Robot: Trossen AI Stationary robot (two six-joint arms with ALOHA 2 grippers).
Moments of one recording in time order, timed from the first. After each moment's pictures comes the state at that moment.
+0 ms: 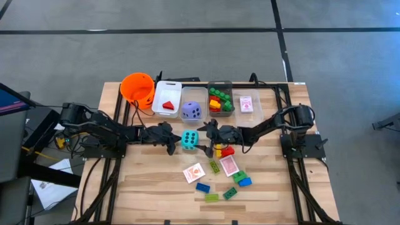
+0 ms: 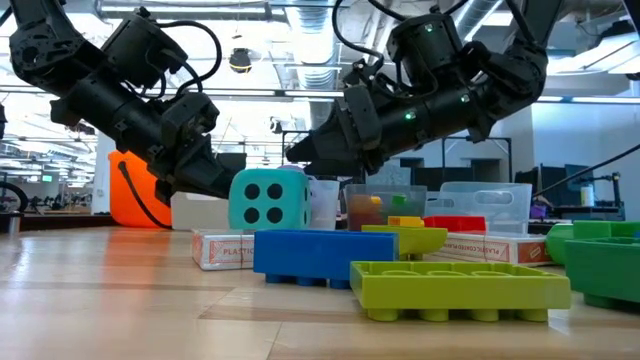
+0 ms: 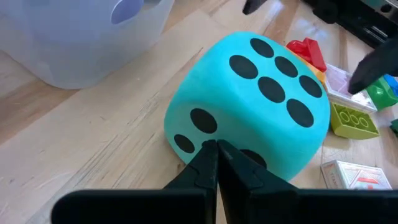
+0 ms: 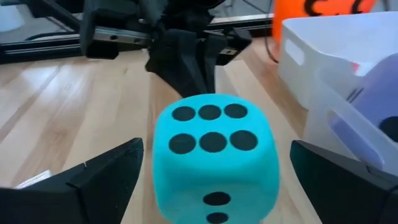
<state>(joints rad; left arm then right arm) -0.03 1.42 0.29 0.58 -0.24 -0.57 0.02 1.90 0.77 0.82 0.17 0.12</state>
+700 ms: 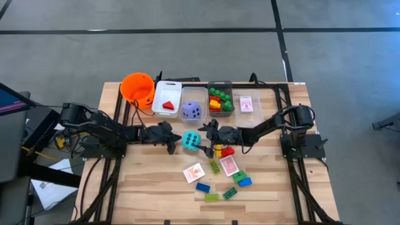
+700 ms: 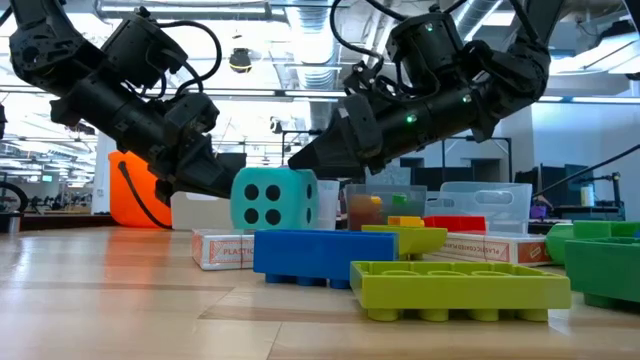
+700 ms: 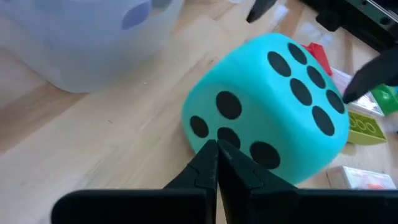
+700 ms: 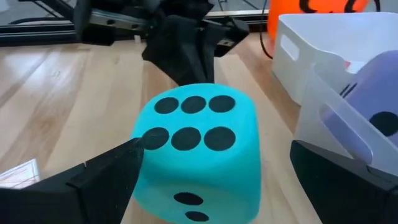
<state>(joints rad) -0.02 1.42 0.29 0.59 -0.26 -0.57 0.03 1.90 0.77 0.79 0.20 0.08</state>
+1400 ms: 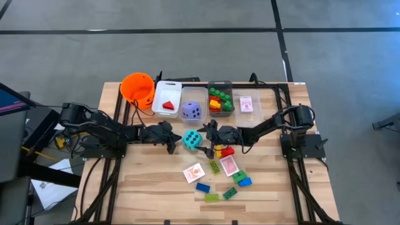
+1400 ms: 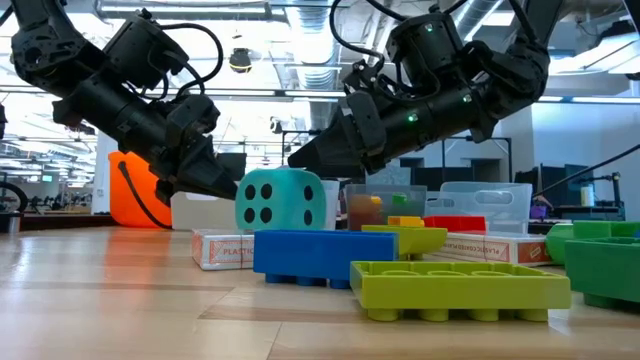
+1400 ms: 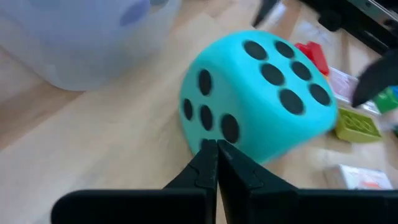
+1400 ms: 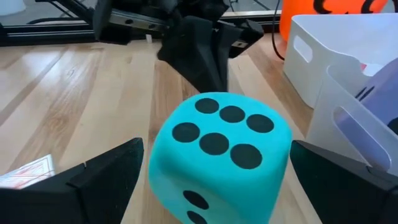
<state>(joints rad) -0.01 1.42 0.29 0.58 -0.23 -0.57 0.03 1.90 0.77 0.79 0.15 0.07</state>
